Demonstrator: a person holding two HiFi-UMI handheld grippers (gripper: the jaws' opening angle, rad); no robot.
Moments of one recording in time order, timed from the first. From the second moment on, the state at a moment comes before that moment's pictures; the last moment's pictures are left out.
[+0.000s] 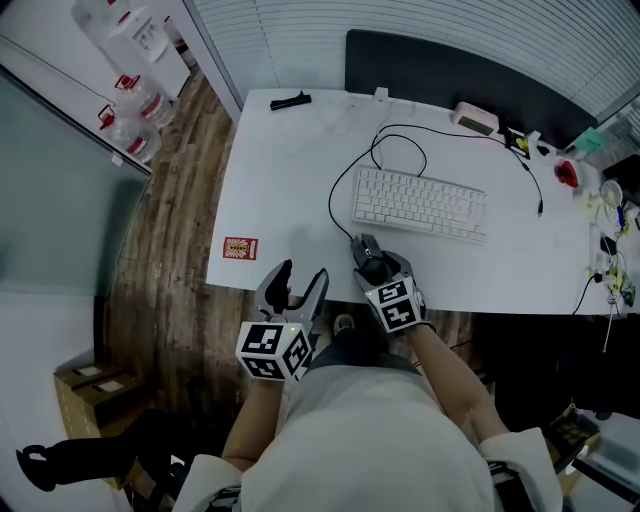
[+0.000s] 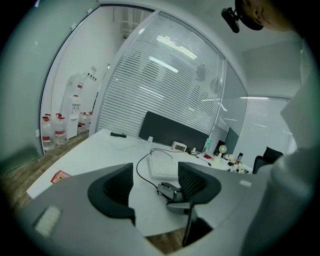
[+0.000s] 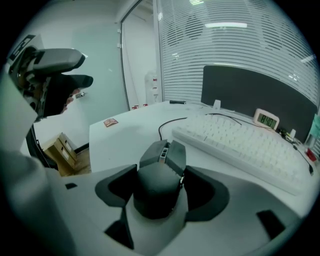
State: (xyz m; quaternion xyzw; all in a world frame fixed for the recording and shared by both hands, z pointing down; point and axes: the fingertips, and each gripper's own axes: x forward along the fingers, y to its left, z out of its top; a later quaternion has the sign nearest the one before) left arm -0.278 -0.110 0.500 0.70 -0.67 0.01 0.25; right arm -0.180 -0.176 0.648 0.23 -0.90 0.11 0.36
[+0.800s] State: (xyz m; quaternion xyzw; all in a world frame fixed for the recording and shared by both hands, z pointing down) left arm -0.239 -0.143 0.491 0.72 -0.64 0.01 0.25; right arm -0.126 -0.220 0.574 0.28 -0.91 0.08 0.29
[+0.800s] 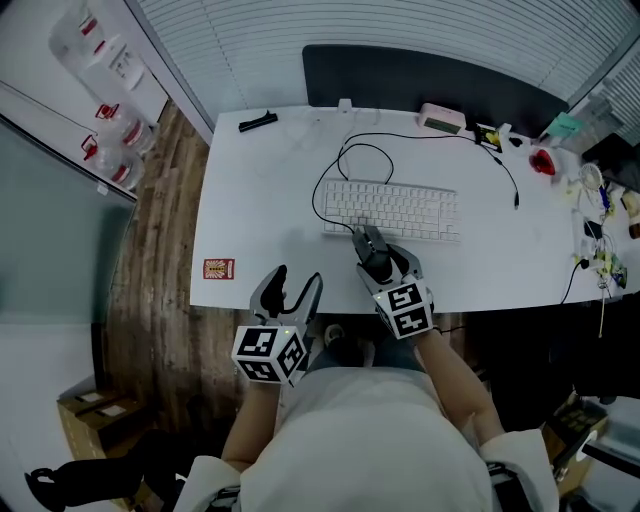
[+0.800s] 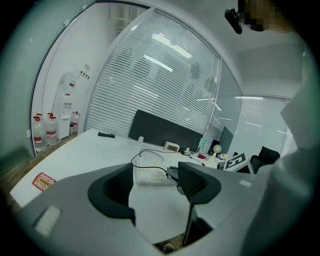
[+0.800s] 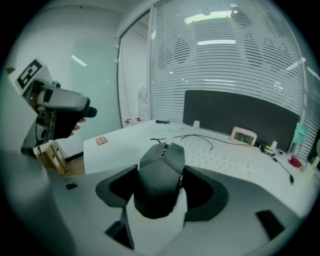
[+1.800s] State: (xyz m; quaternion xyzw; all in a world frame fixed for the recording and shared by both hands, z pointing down) left arm -0.097 -0.227 0.486 0.75 -0.62 0.03 0.25; right arm 0.103 -0.372 0.583 0.43 -0.84 0.12 0.30
